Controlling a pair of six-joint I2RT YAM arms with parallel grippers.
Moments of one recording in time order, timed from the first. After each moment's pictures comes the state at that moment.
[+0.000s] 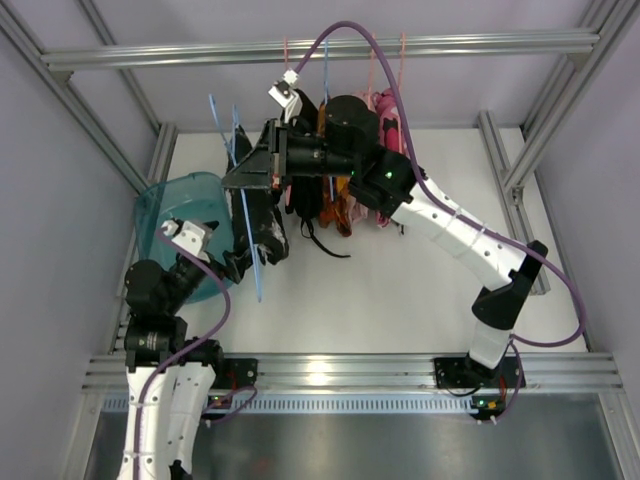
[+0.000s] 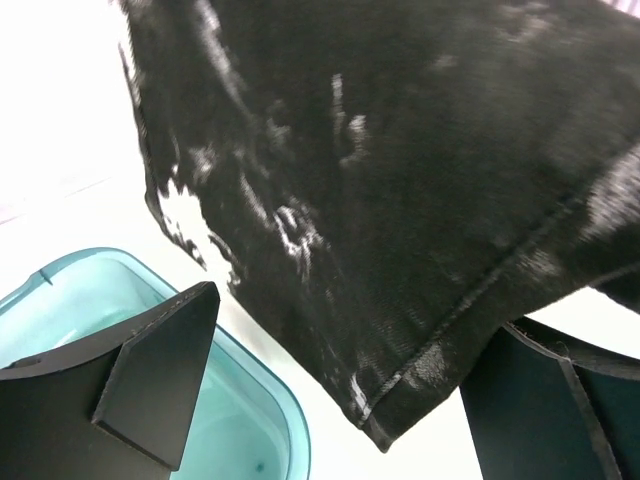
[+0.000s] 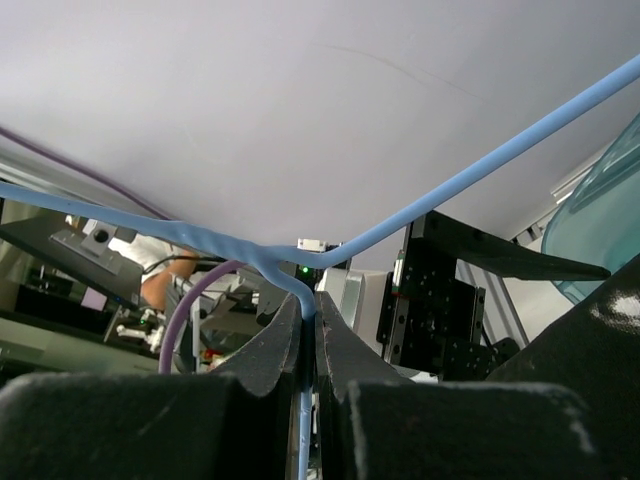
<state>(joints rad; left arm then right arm) -0.02 0.34 0.64 -0.31 0.54 0.10 0.98 1.78 2.06 -0.22 -0.55 0.97</state>
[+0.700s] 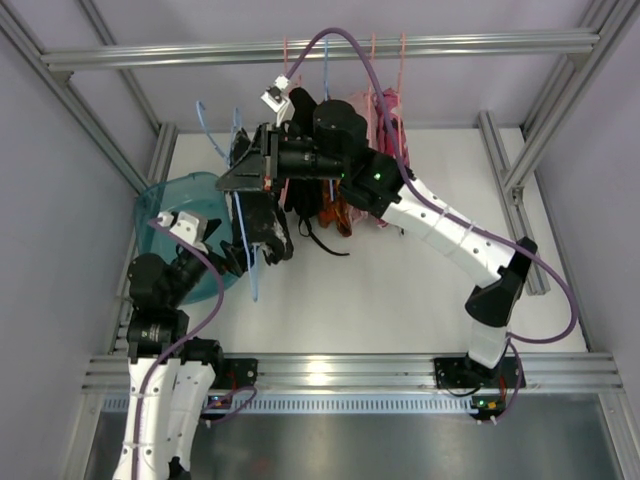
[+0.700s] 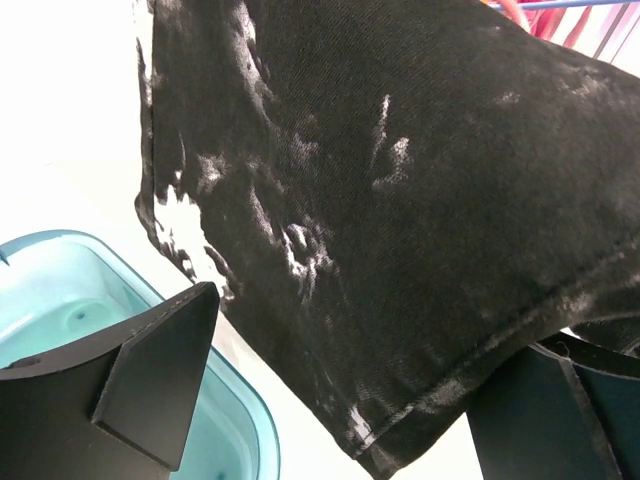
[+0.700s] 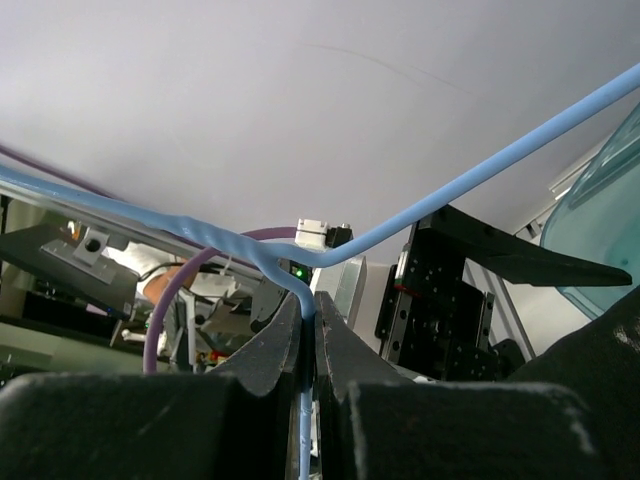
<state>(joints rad) -0.02 0.40 0.63 -0.23 0.51 -0.04 0.99 1.82 2.06 -0.20 -0.54 0.99</state>
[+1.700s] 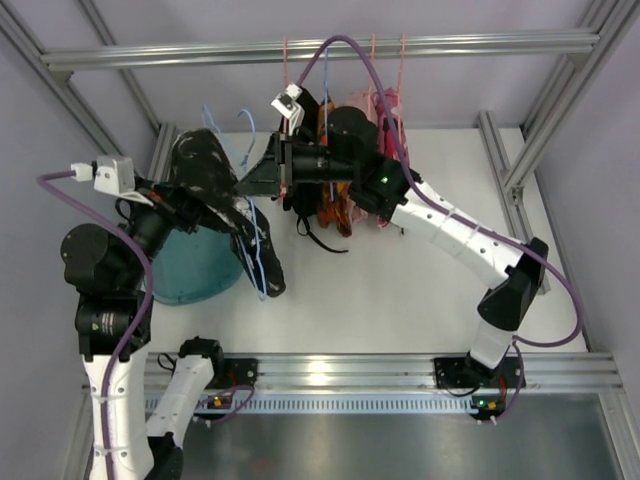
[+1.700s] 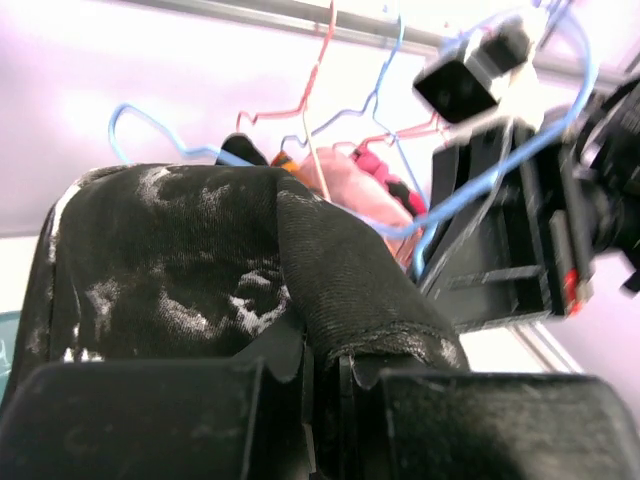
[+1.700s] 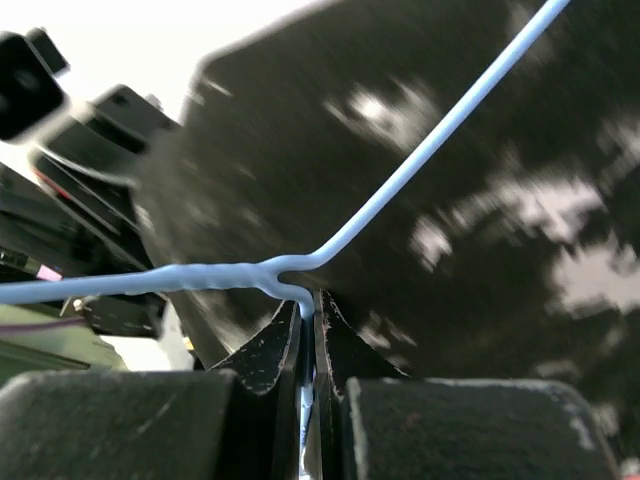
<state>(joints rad) -0.02 0.65 1.22 -0.37 0.41 -0.39 0.93 1.76 1.89 -0.11 -0.61 0.87</state>
